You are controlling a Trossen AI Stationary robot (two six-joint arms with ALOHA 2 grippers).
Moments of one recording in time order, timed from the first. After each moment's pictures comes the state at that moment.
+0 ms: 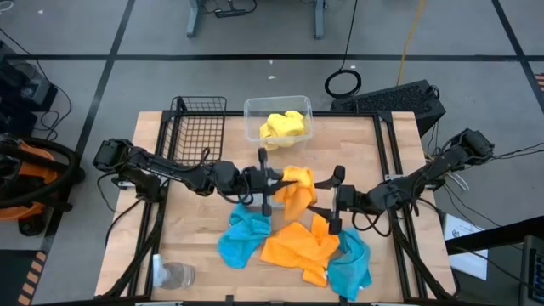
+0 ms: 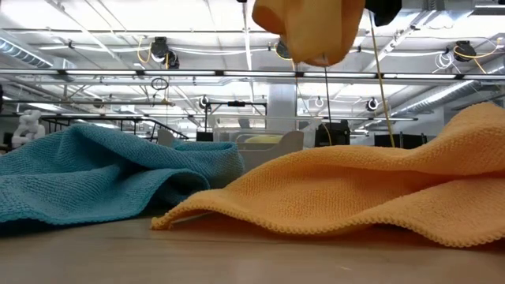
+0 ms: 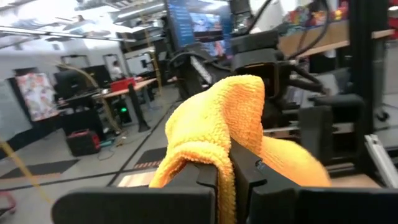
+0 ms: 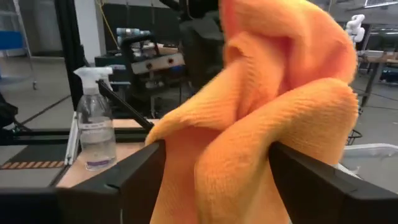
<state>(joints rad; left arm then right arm) -0.16 1.58 1.04 0.67 -0.20 0.27 0.49 1.14 0.60 0.55 0.62 0.01</state>
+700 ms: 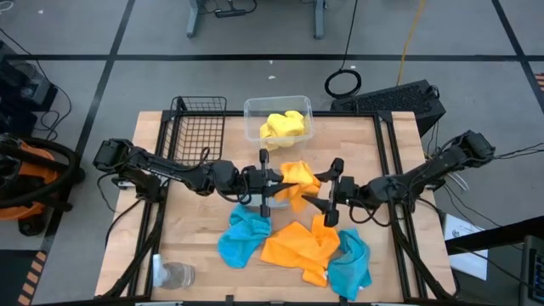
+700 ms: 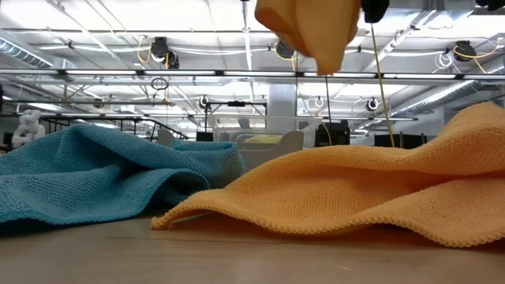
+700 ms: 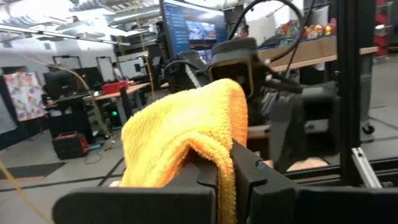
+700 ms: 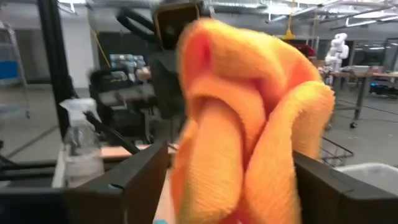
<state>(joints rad) -0.16 1.58 1.04 0.69 -0.15 0.22 0.41 1.16 0.60 0.70 0.57 -0.02</state>
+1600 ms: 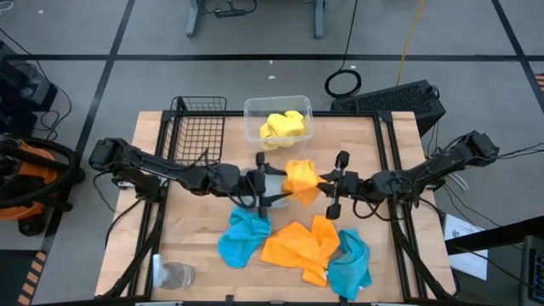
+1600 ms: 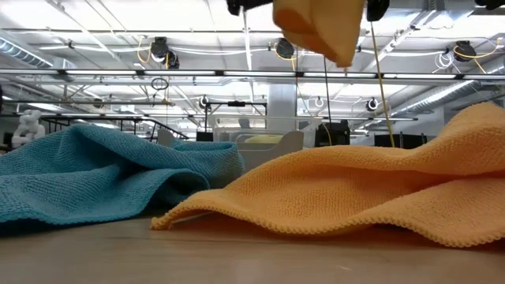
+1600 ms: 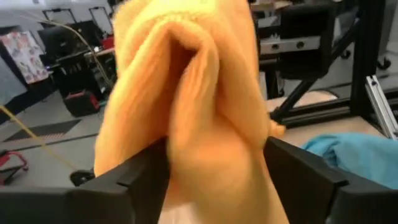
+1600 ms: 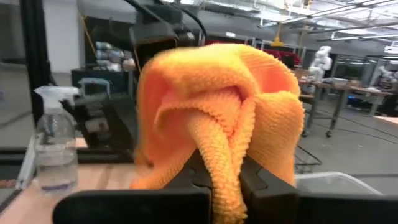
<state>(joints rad) -0.18 1.53 1.04 0.40 -0.24 0.24 0.37 1.09 0.60 0.61 0.57 -0.12</state>
